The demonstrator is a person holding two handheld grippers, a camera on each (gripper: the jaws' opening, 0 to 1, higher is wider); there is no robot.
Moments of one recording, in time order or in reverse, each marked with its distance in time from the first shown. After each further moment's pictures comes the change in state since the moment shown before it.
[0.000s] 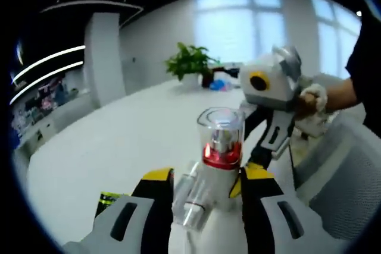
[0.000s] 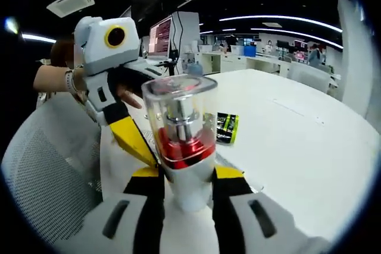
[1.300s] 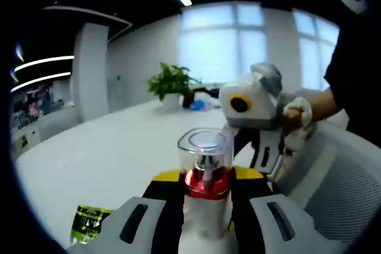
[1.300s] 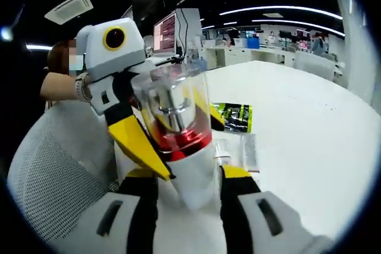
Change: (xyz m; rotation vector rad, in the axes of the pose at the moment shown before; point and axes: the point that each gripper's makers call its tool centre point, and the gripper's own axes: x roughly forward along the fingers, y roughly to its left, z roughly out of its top) left arm 0.011 -0.047 0.034 -0.019 -0.265 -0.152; right arm -0.004 0.028 -0.007 0.074 0.004 0.023
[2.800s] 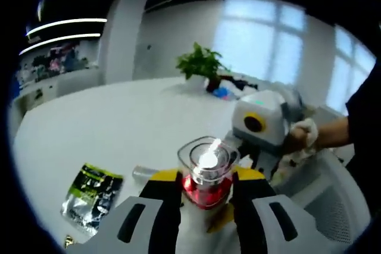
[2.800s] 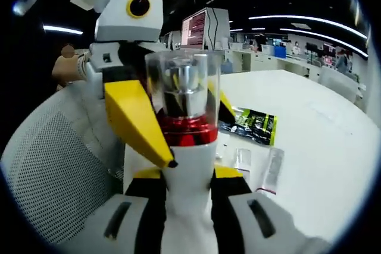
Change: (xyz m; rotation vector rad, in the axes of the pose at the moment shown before) left arm -0.026 0.006 -0.001 -0.240 0.123 0.132; right arm 0.024 0.021 -0.005 -0.174 0.029 0.202
